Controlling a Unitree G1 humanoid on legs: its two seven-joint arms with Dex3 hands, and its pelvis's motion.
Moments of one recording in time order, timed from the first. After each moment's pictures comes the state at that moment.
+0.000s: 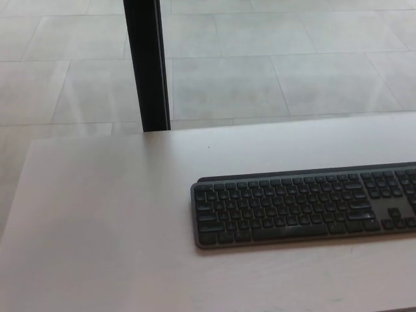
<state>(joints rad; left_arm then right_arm) -0.24 0.58 0.60 1.16 -0.14 -0.08 0.13 -0.16 -0.49 -0.48 0.99 0.02 -0.14 -0.17</state>
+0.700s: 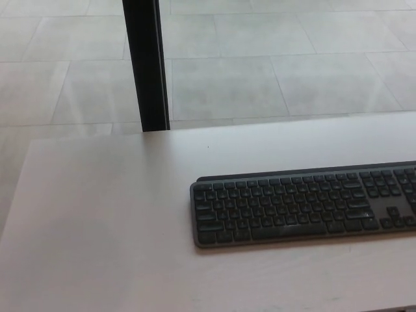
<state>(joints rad) -0.29 0.61 0.78 1.25 -0.26 -0.10 0.21 -0.40 -0.58 -0.93 1.02 0.29 -0.08 -0.30</state>
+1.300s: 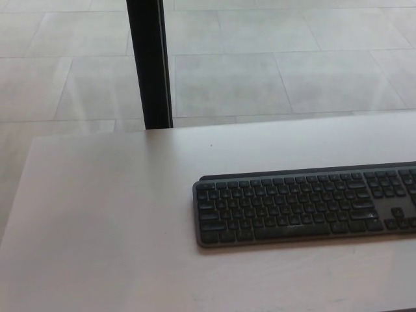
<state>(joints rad) -0.30 0.62 0.78 1.26 -0.33 -0.12 0.21 -0.66 -0.61 -0.57 0.55 0.32 0.06 -0.27</state>
